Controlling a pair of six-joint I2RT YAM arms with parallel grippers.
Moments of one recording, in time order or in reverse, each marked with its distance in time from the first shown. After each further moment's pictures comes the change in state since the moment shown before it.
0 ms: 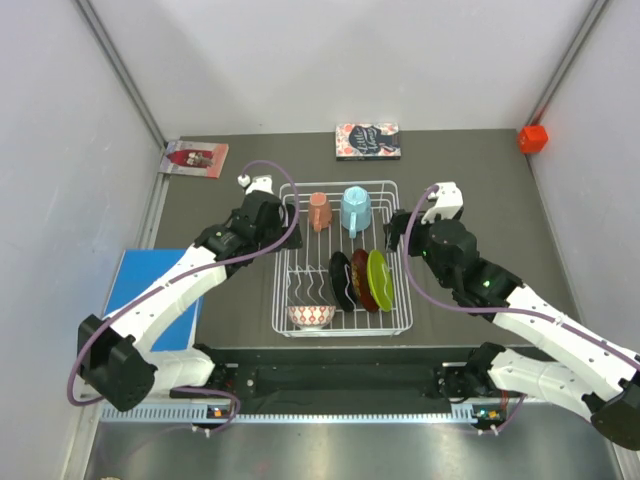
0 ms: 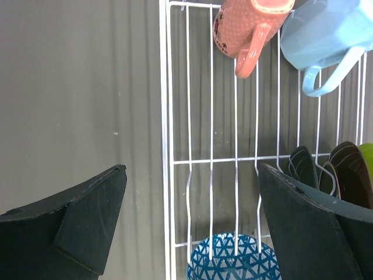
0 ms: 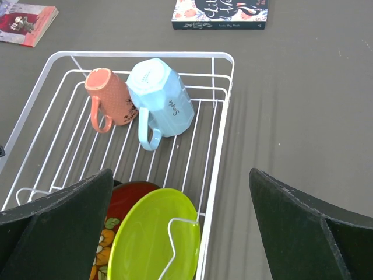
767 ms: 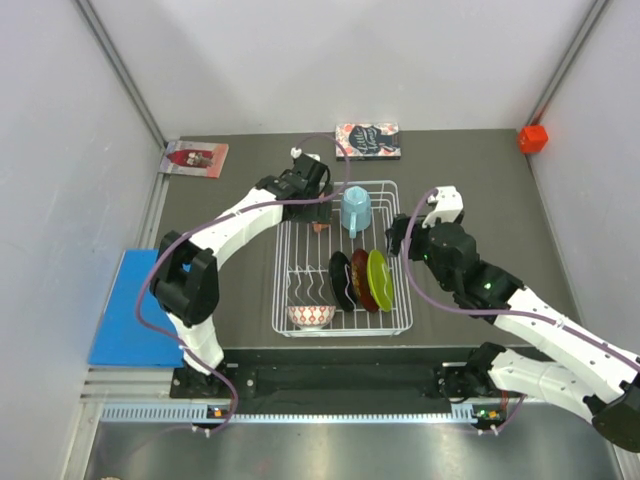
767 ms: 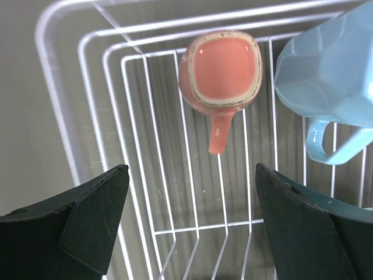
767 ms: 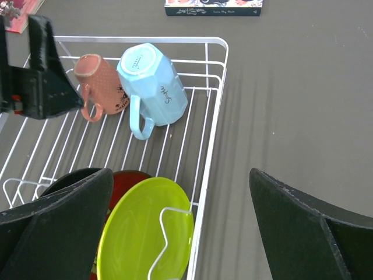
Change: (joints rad) left arm 0.000 0.562 0.460 -0.074 0.018 0.147; right arm 0.000 -0.015 -0.019 -0.038 0.003 0.005
